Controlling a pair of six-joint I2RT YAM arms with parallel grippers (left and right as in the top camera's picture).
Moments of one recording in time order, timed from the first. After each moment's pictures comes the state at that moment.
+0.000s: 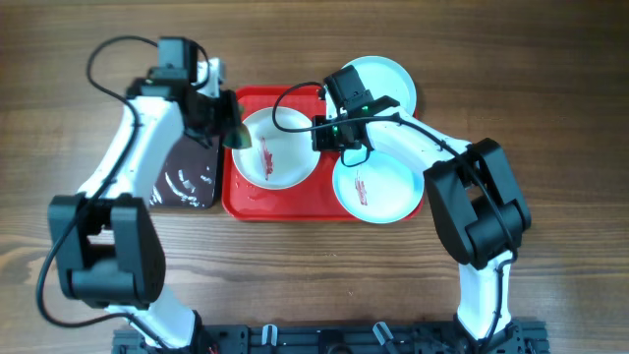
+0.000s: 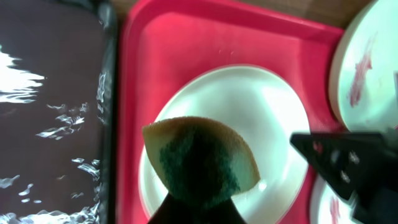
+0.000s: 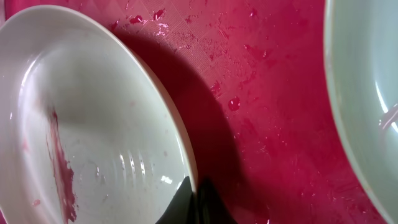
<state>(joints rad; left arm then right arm) -0.07 1.83 1.35 -0.72 0.31 -0.23 0.49 2.12 1.42 -0.43 -0.29 0.44</state>
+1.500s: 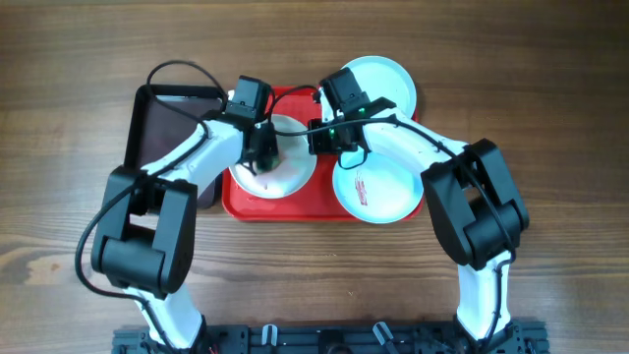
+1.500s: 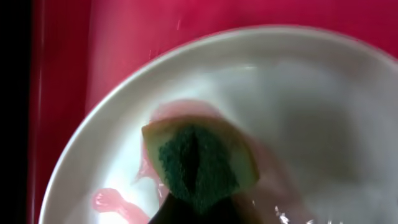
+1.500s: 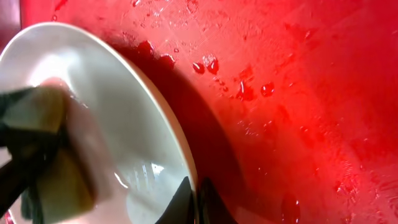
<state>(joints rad) -0.29 1.92 1.17 -0.55 -0.02 -0.44 0.50 2.12 1.41 -0.44 -0.32 0.43</state>
